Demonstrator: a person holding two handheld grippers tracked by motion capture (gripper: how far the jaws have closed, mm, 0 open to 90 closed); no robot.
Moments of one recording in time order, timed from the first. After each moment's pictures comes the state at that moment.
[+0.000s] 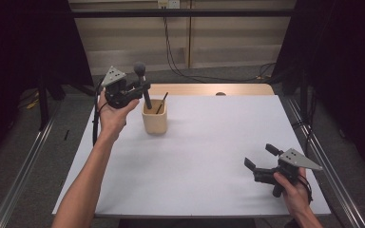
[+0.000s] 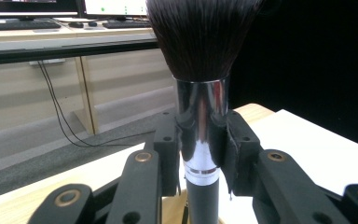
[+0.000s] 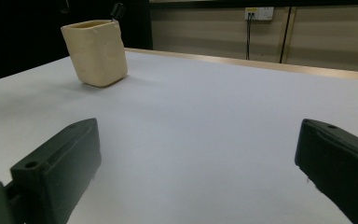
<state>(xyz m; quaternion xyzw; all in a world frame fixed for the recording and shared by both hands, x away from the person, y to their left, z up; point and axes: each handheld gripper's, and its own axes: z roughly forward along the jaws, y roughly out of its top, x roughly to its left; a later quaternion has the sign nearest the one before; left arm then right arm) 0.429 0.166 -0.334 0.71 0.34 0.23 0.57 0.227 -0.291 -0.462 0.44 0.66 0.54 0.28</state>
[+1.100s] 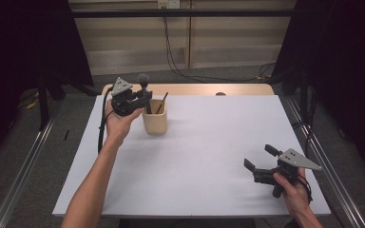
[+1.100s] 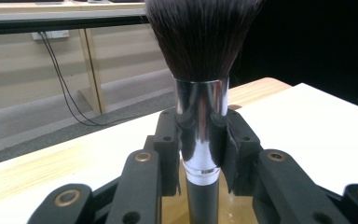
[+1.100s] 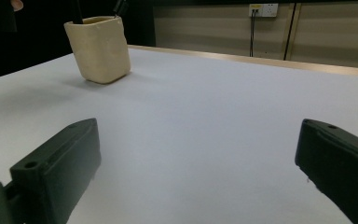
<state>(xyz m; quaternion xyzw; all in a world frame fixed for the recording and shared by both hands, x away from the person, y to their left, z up) 0.439 0.164 -0.379 0.73 0.36 0.23 0.54 0.227 -0.291 -0.464 0.44 0.66 0.54 0.27</state>
